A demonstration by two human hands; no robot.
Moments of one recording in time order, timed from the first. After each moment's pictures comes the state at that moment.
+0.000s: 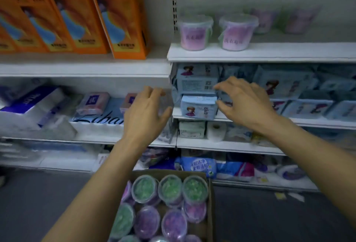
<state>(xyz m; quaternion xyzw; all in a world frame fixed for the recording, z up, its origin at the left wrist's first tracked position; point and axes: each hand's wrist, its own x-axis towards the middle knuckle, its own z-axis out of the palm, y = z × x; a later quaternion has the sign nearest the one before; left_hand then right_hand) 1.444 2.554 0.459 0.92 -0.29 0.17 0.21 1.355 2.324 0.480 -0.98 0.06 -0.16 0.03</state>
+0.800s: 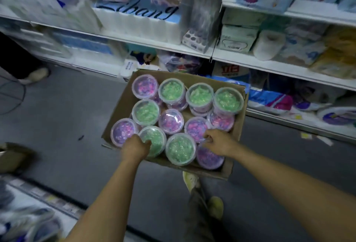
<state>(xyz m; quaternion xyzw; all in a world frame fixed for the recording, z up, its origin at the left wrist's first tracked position) 1.277 2.769 0.116 0.93 0.17 -0.28 0.14 1.237 2.494 0.120 -0.90 0.05 0.32 0.28</state>
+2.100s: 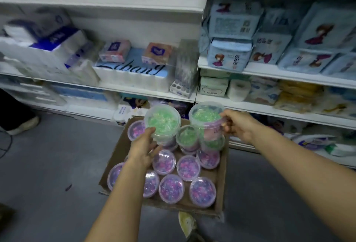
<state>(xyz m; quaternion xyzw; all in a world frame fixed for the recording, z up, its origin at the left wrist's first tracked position) 1.350 2.683 0.260 0.58 0.33 -0.22 0.71 1.312 2.416 0.299 -0.62 0.39 0.10 0.67</state>
